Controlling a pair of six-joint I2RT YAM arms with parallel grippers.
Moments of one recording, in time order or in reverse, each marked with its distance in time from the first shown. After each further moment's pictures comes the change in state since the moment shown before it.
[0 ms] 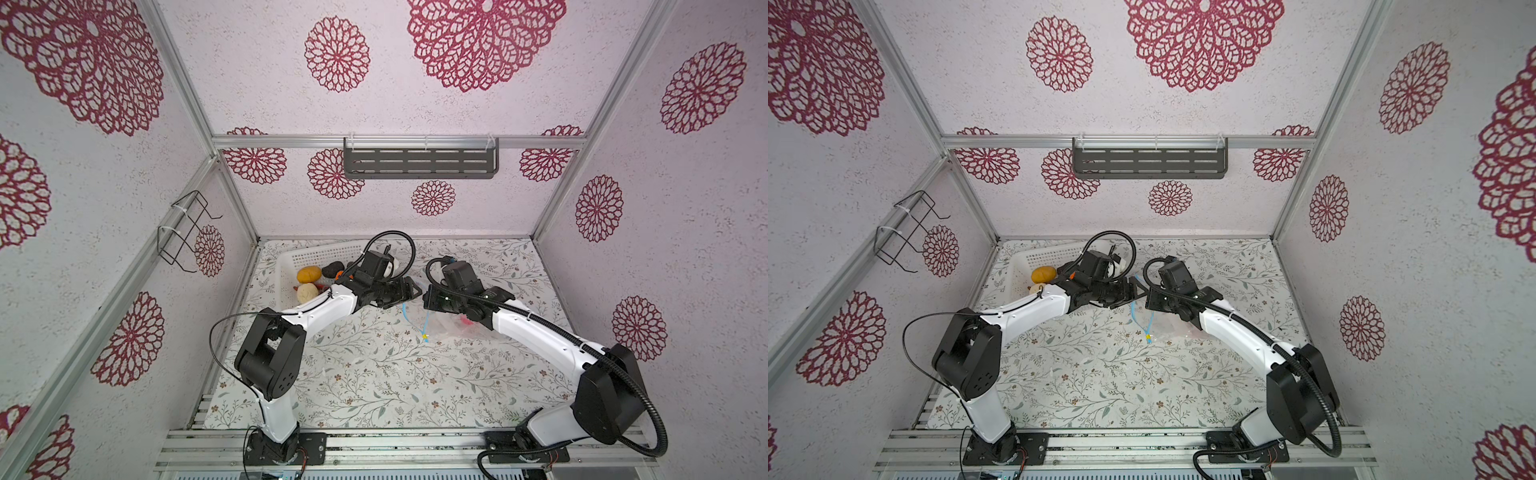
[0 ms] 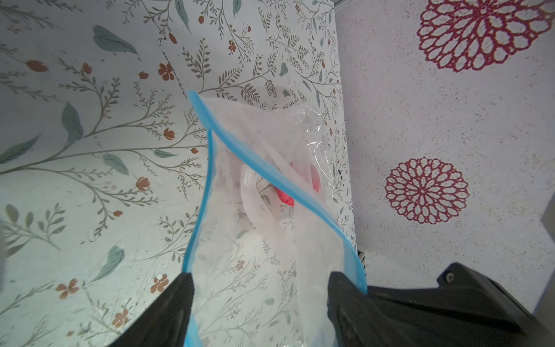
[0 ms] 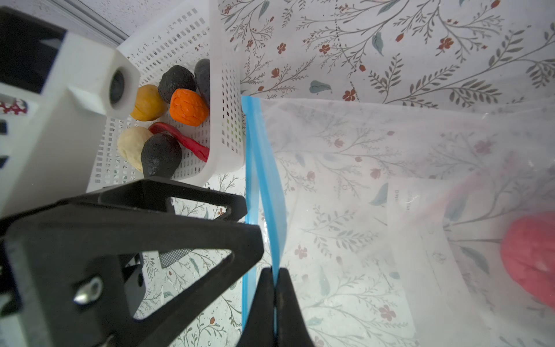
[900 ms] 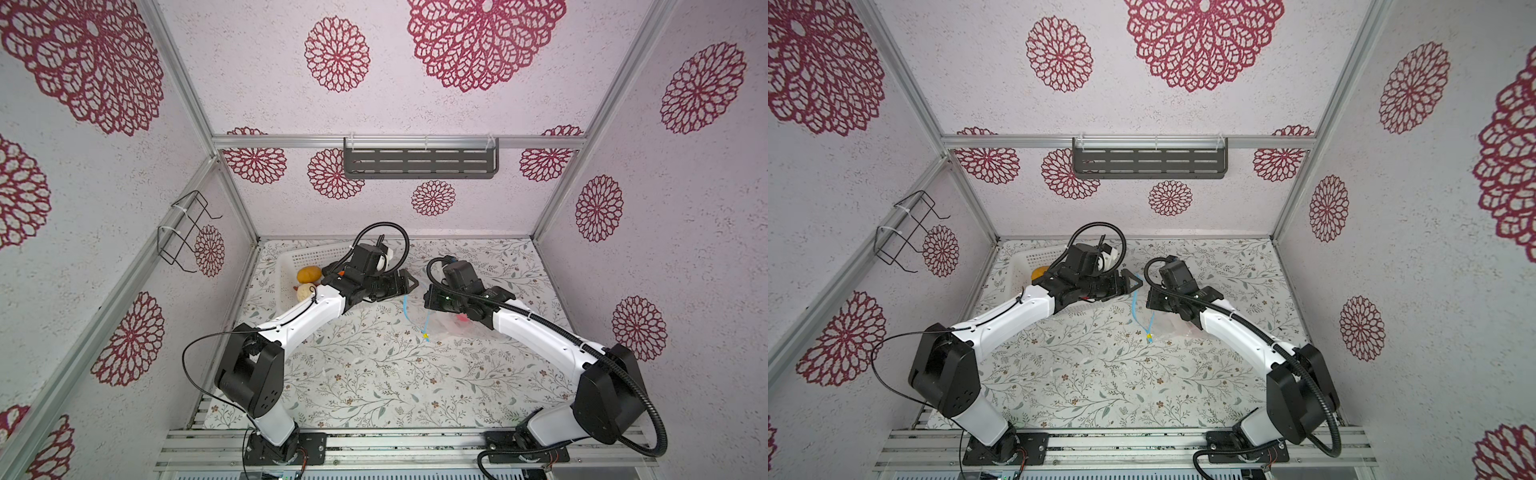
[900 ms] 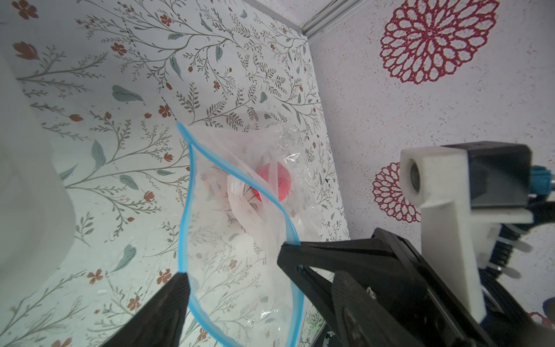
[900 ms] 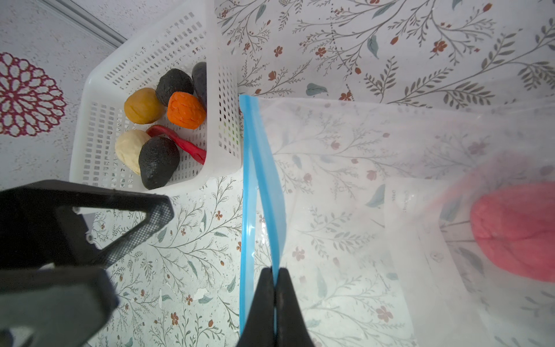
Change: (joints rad) left arm 0.019 -0.145 -0.002 -0.063 -0.049 0.056; right arm -0.005 0.000 0.000 0.000 0.006 0.000
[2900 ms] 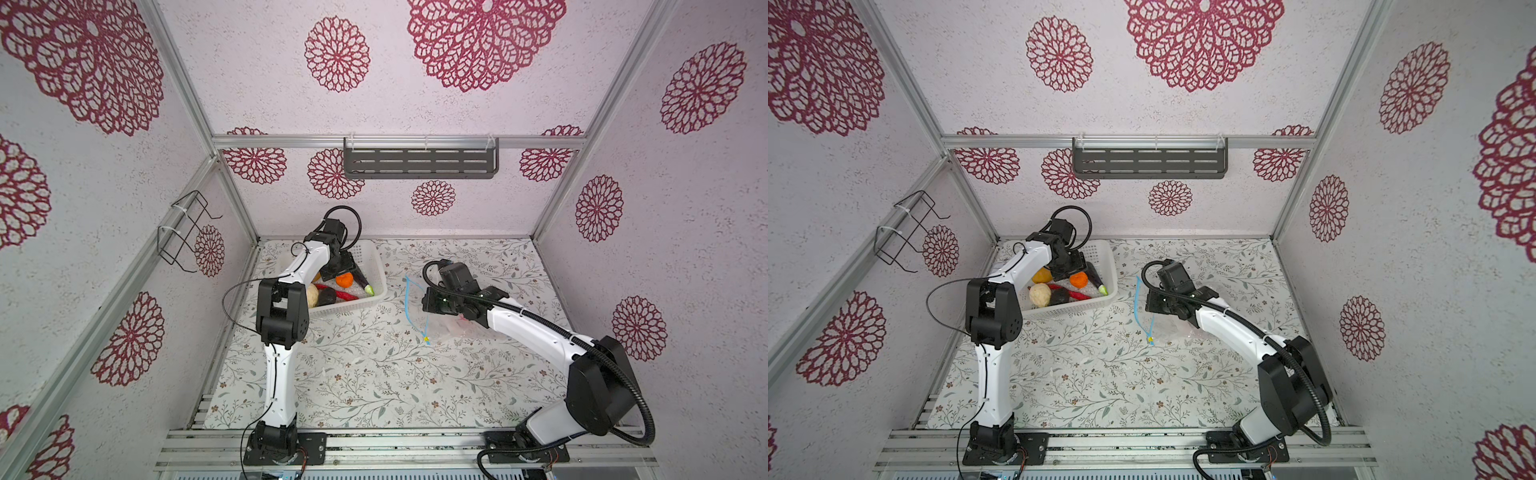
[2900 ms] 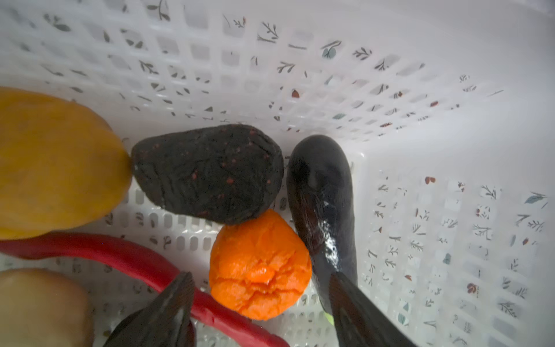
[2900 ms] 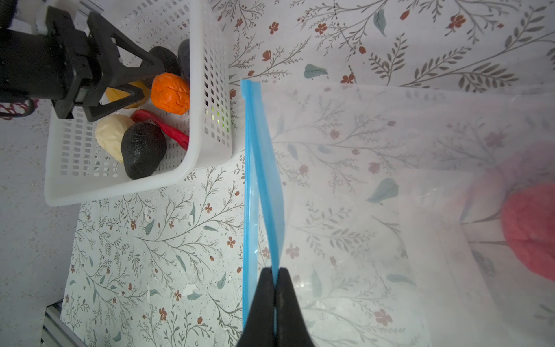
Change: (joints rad) left arm 0.355 0.621 0.696 -0.615 -0.424 0.151; right arm -0.005 0.050 -0.008 0.013 -0.034 -0.027
